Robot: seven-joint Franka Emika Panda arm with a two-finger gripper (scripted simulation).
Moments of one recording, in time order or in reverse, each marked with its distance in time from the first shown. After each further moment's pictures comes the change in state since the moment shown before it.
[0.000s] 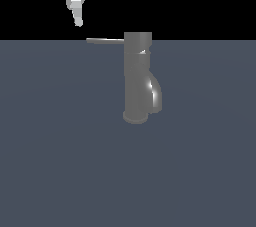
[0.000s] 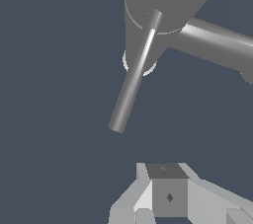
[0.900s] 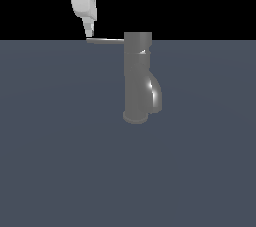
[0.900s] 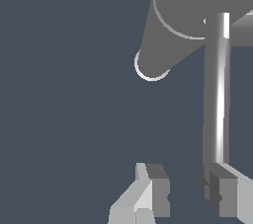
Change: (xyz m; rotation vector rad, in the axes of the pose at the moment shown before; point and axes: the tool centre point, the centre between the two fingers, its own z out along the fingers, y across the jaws) arm 0.036 -0.065 0.025 0.024 0.003 0.289
